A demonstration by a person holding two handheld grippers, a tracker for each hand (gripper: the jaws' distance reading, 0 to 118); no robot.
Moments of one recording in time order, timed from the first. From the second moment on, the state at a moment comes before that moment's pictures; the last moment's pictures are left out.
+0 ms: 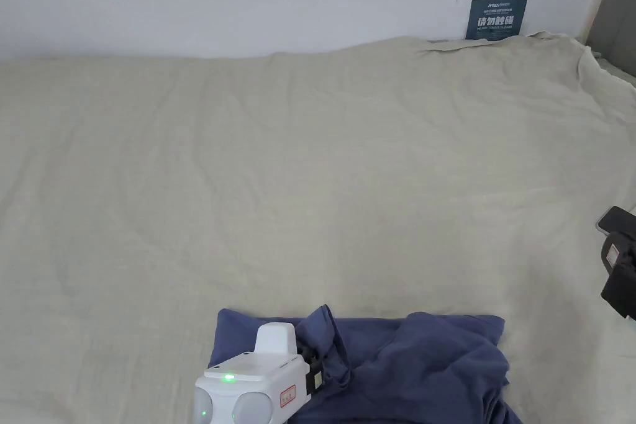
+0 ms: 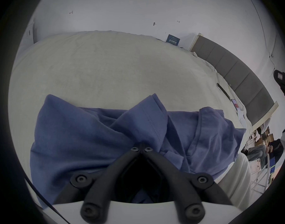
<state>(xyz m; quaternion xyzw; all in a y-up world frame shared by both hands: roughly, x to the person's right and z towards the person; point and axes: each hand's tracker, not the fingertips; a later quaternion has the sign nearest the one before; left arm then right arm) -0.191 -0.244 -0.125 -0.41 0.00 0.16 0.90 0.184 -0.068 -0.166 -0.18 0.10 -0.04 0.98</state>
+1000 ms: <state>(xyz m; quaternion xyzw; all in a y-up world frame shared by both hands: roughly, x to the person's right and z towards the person) -0.323 -0.149 -0.097 -0.34 -0.07 0.29 0.89 0.171 -0.064 -0.170 -0.18 0.12 -0.04 0.98</state>
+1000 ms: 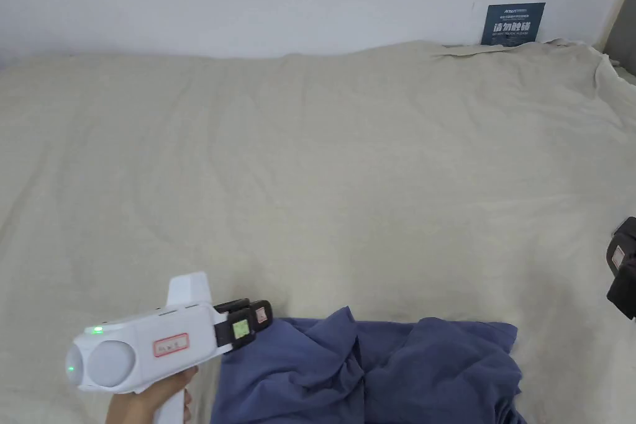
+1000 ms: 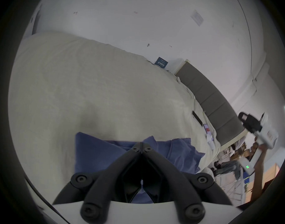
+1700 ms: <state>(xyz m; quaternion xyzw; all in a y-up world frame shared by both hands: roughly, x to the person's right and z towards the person) -0.389 -0.236 -0.119 -0.47 -0.08 0.33 0.81 0.162 -0.077 -0.174 -0.20 0.12 -0.02 0.97</state>
